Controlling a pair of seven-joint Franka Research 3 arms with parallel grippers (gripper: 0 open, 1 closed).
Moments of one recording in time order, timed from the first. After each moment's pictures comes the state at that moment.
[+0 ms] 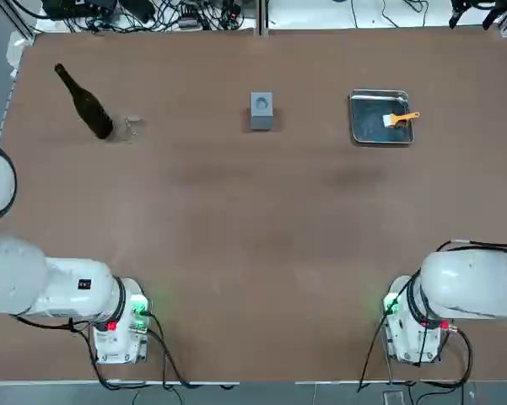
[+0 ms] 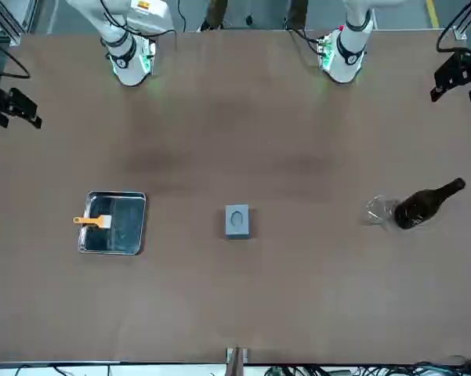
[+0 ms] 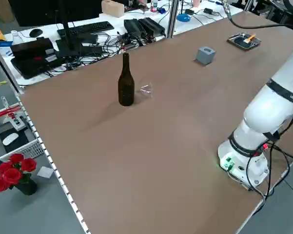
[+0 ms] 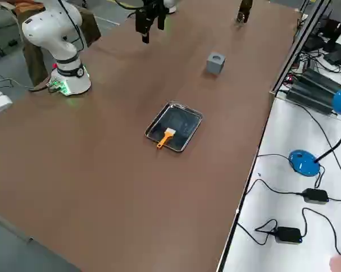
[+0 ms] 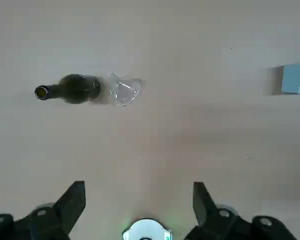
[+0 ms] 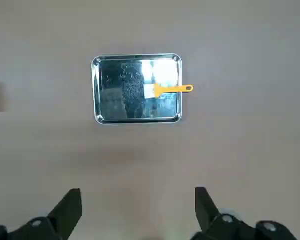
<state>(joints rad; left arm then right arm) -0.04 -0.02 -0.01 -1.36 -0.01 1.31 -0.03 -0.15 -0.13 0.05 -1.70 0.03 1.55 -0.05</state>
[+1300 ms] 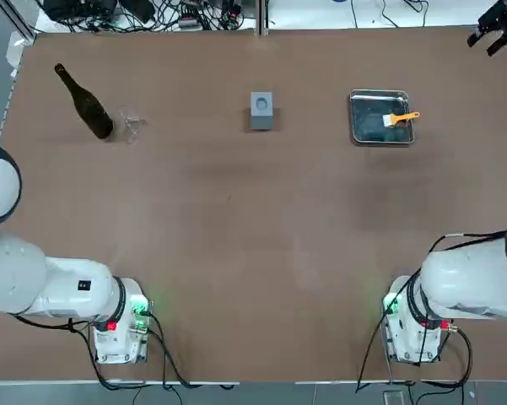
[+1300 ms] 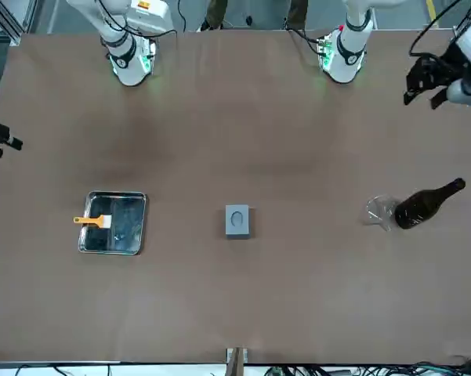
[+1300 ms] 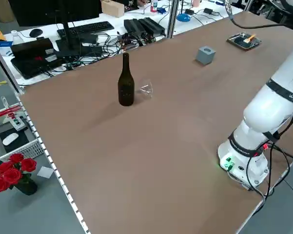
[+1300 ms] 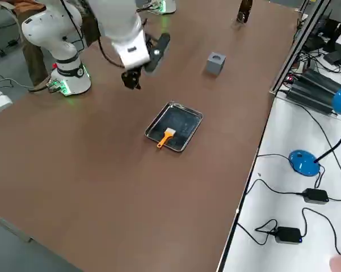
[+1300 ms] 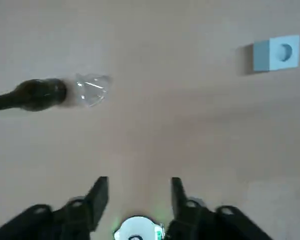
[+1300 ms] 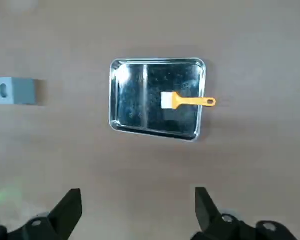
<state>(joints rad) -0.06 0.01 -0.11 -1.40 -0.07 1.33 -0.02 -0.16 0.11 -0.31 -1.71 0.43 1.60 -0.58</state>
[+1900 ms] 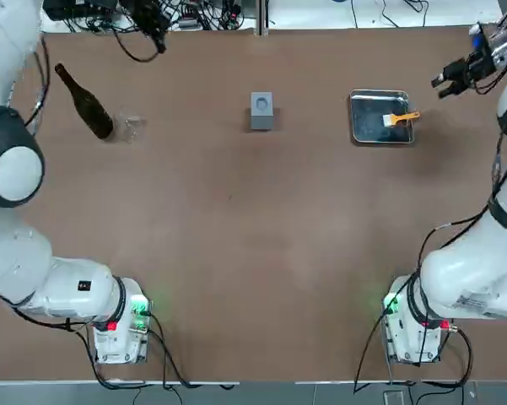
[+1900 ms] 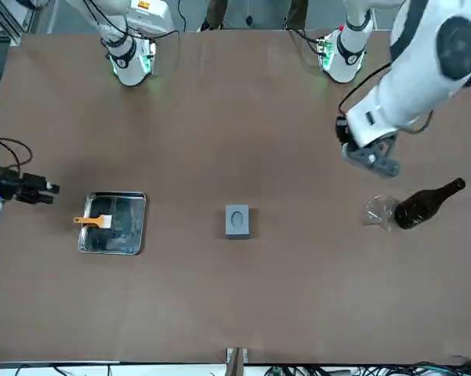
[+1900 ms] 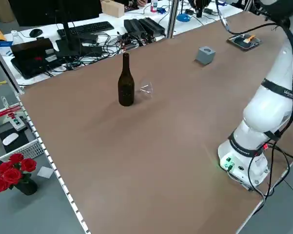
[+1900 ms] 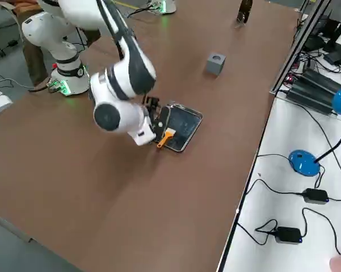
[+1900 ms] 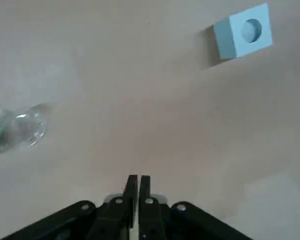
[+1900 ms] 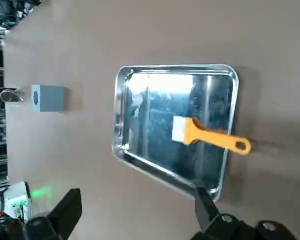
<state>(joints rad) -0.07 0.20 -0.34 -1.53 -0.07 1.60 -0.02 -0.17 0.58 -0.42 -1.69 0.89 1.61 -1.01</state>
